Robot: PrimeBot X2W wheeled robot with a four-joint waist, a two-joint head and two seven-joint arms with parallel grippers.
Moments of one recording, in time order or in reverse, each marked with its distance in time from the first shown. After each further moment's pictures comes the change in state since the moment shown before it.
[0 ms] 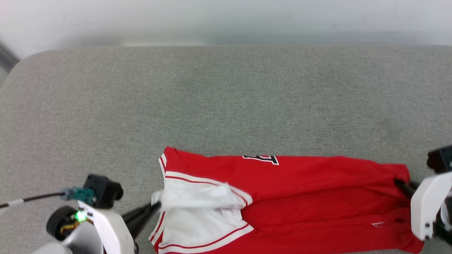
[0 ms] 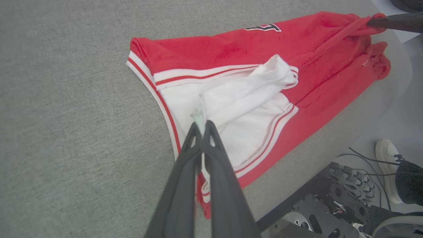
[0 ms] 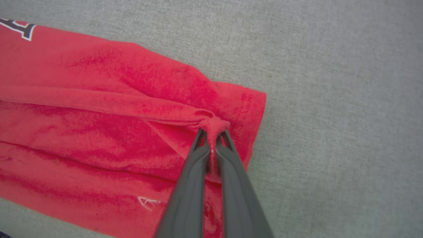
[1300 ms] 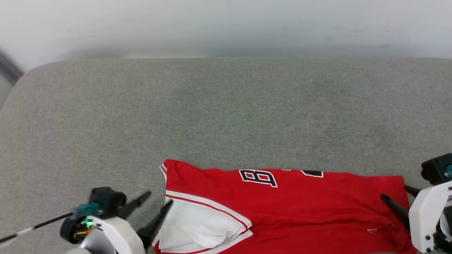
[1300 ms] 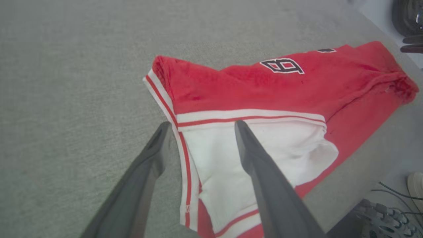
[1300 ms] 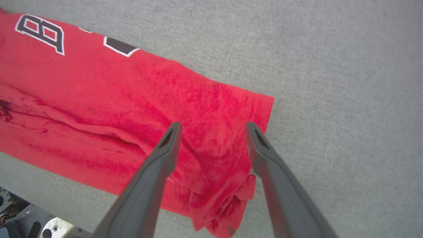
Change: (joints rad) left arm 0.023 -0.164 -0.068 0.278 0.115 -0.053 -0.223; right arm 0.105 -0.034 0.019 -0.132 0.012 0.000 0.092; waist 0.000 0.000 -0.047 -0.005
